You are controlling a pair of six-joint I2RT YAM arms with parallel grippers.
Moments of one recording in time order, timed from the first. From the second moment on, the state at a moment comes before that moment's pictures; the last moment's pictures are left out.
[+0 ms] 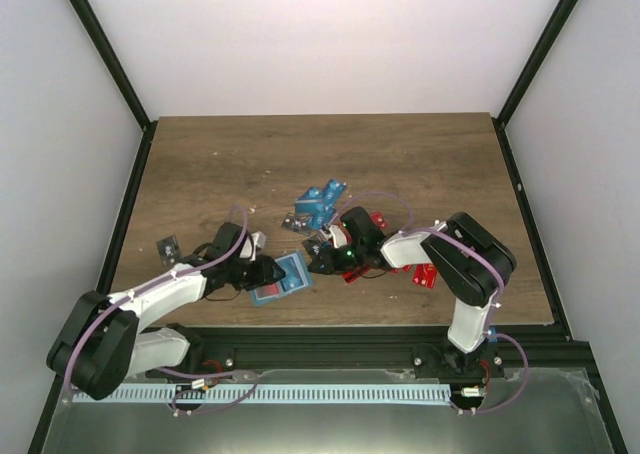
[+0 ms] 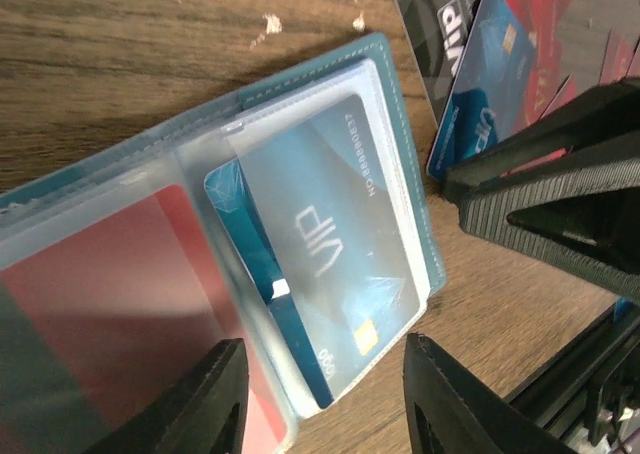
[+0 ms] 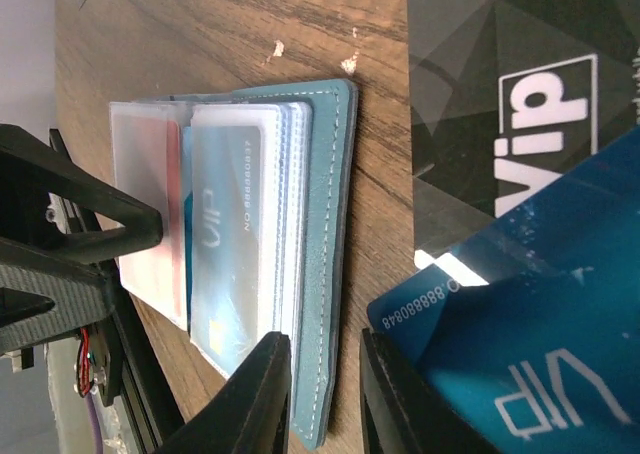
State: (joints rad) left arm -0.50 1.21 0.43 -0.21 0.46 -0.69; right arm 0.70 1.81 0.76 0.19 -0.68 0.60
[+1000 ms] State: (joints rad) left arm -0.53 1.37 0.47 -0.14 0.41 -0.65; right arm 0.72 1.83 0.78 0.22 -0.79 0.63
